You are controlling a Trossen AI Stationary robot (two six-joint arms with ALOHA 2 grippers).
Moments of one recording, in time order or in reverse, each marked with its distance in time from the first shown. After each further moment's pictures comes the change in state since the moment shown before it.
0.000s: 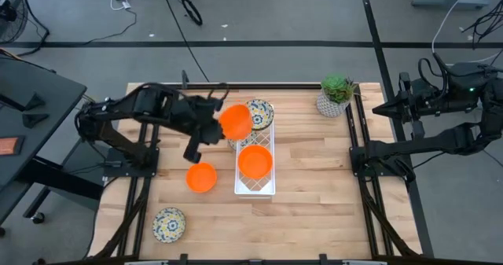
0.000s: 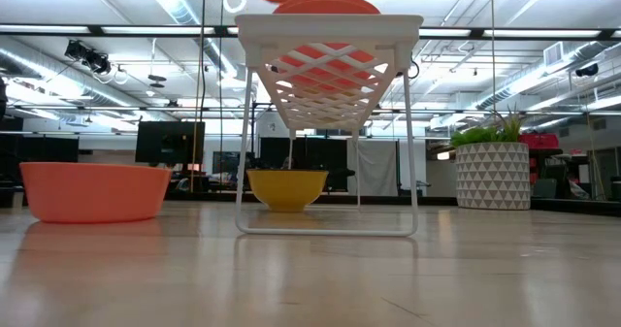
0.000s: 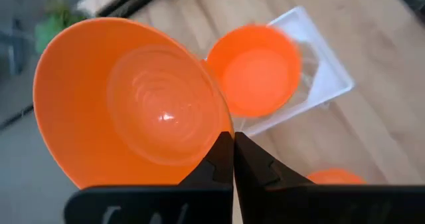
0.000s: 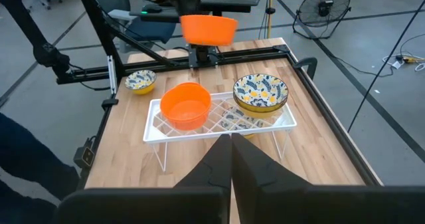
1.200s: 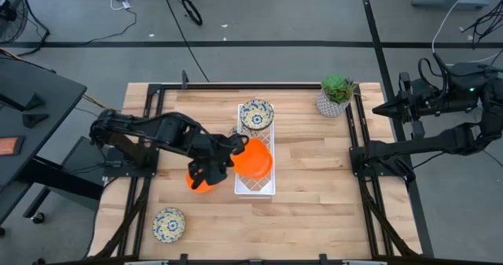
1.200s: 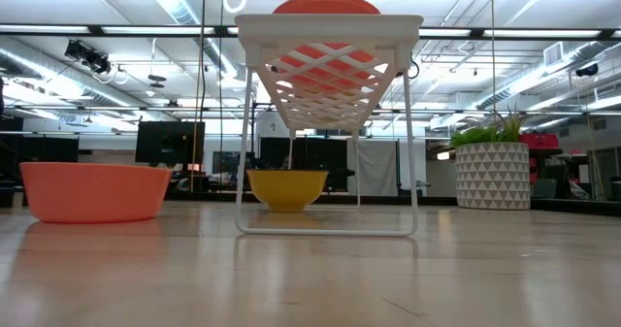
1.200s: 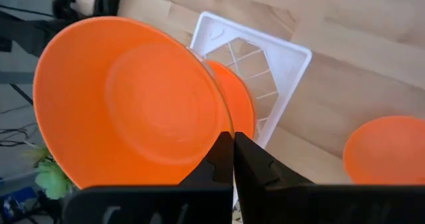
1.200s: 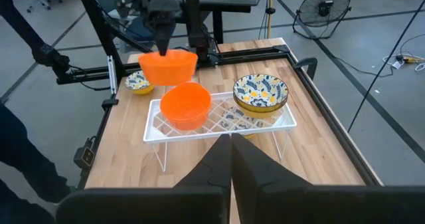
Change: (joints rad) left arm -0.161 0.146 0.000 0.028 -0.028 0.543; right arm 0.000 0.000 0.000 0.000 0.000 0.000
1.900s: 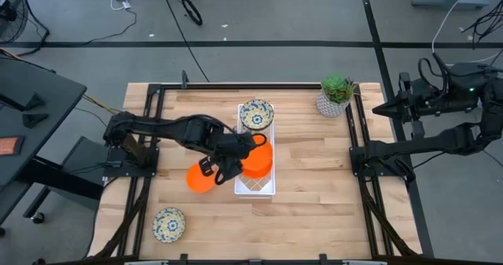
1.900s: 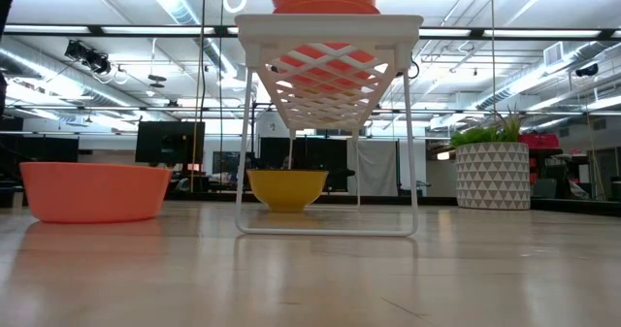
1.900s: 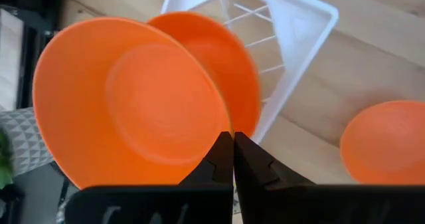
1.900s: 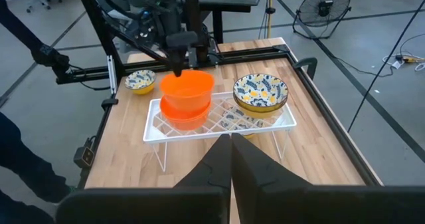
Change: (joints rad) left arm 0.068 0.124 0.001 -0.033 0.013 -0.019; right arm 0.000 0.000 0.000 0.000 0.000 0.000
